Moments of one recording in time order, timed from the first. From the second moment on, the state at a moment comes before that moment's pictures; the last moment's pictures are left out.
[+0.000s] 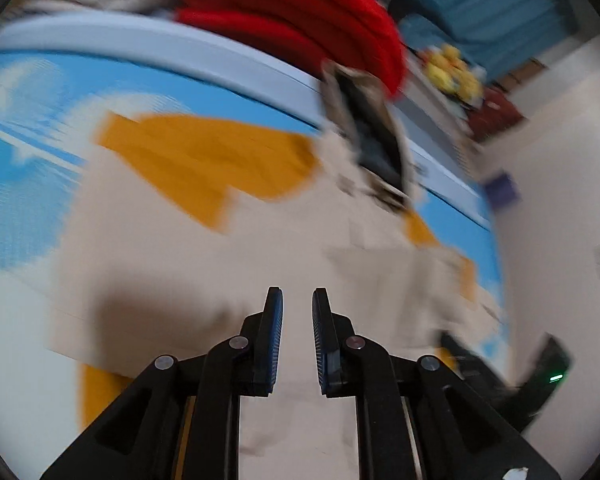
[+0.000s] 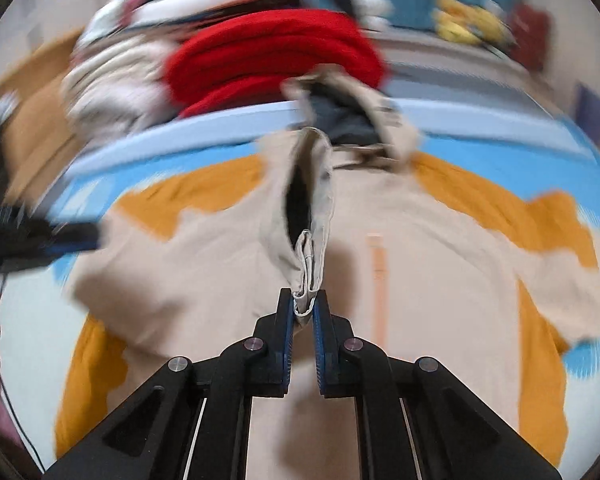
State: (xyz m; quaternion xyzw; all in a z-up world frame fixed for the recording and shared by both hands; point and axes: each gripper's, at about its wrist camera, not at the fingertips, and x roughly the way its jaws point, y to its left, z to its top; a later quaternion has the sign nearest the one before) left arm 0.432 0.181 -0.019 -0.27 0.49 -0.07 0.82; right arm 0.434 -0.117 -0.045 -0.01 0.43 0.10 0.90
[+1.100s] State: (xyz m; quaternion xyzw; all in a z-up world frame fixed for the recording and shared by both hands) left arm 0.446 0.171 -0.114 -0.16 0.62 0.00 0.76; right arm 0.492 -0.341 -0.059 0.22 0.46 -0.09 0.85
